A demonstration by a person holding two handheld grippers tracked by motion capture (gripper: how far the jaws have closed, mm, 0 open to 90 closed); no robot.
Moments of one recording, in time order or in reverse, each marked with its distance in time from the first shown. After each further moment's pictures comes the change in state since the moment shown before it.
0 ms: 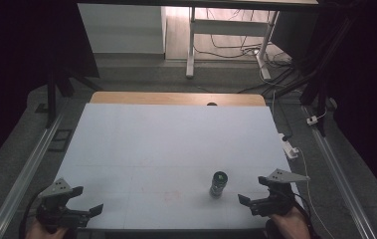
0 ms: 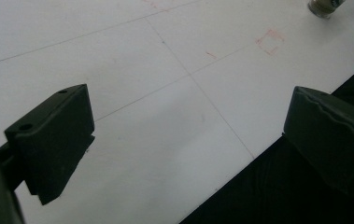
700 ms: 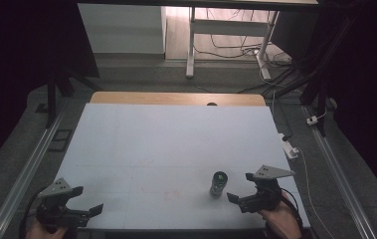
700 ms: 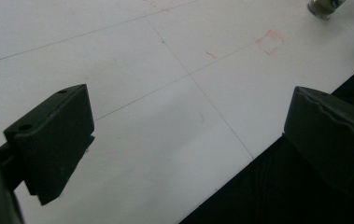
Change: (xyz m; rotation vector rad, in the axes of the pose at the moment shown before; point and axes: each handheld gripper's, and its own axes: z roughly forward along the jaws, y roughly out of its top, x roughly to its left) left arm 0.001 0.000 0.000 0.002 -0.004 -0.006; right arm 0.009 0.011 0.026 0.002 0.071 -0.056
